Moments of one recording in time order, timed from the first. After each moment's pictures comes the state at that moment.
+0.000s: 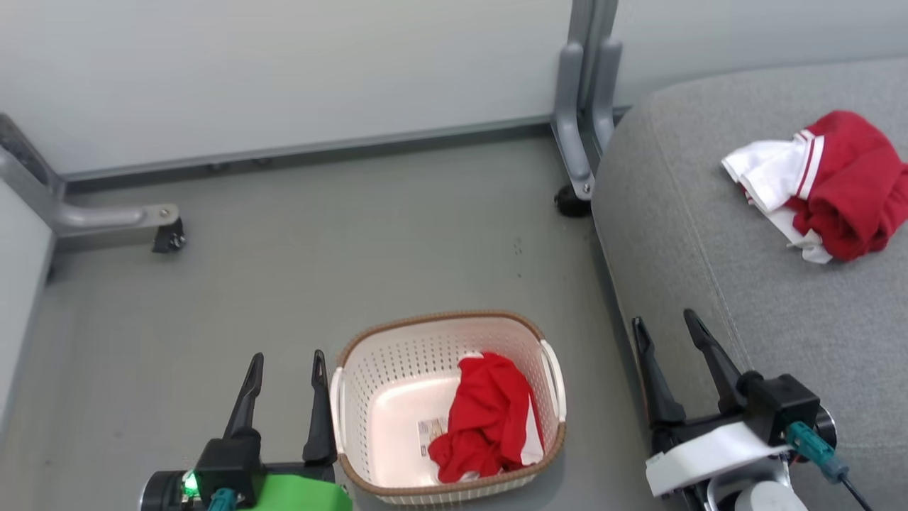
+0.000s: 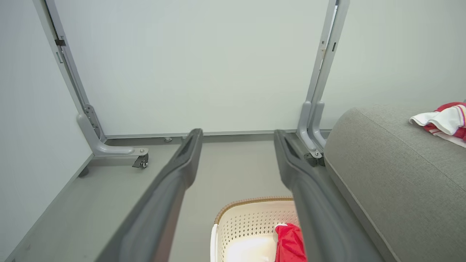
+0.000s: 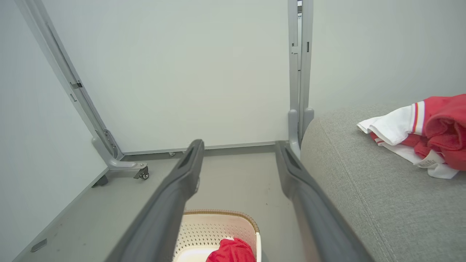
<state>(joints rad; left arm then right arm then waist) 0.05 0.06 -0.24 0.09 -0.19 0.13 -0.26 0.00 -0.05 0.13 0.12 0.18 0.13 -0.26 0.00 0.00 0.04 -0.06</state>
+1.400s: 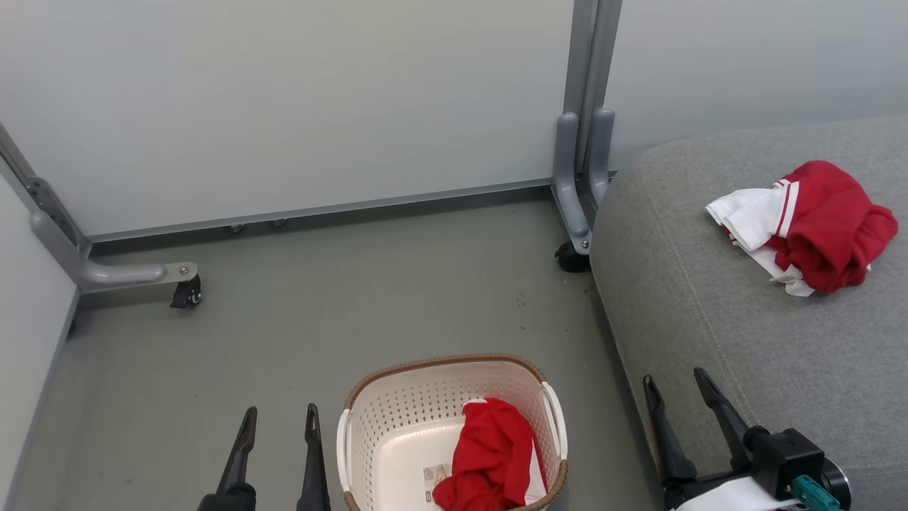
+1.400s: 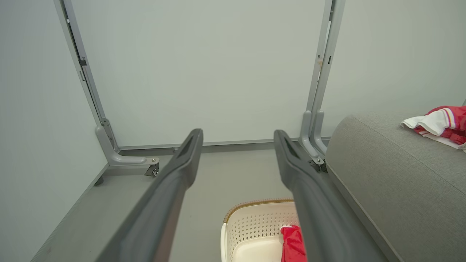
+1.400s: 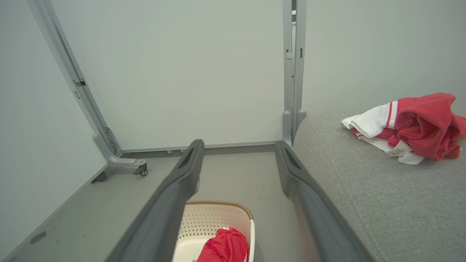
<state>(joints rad) 0.20 0.05 -0.20 0.02 -0.14 0.10 -0.26 0.14 -0.05 0.11 0.09 0.15 0.13 -0.26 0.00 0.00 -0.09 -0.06</state>
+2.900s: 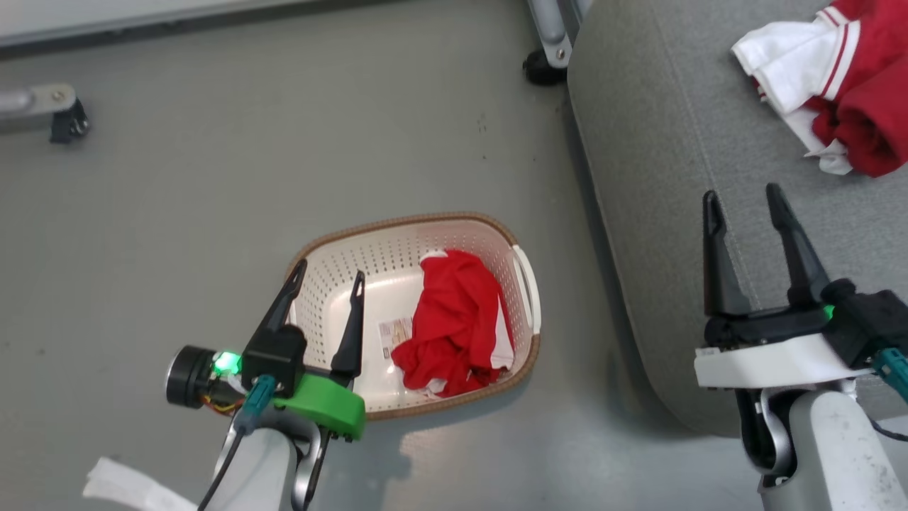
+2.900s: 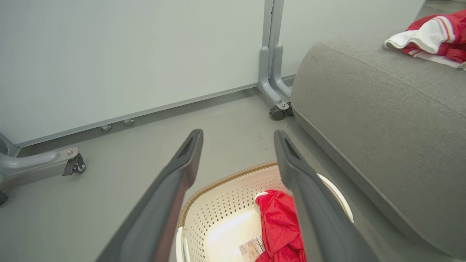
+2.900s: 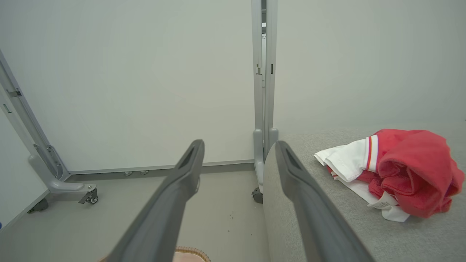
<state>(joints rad) -0.23 0.05 -0.25 0.31 -0.05 -0.04 -0.26 -0.14 -0.05 0.00 -0.05 0.13 0.13 -0.26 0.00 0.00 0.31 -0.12</state>
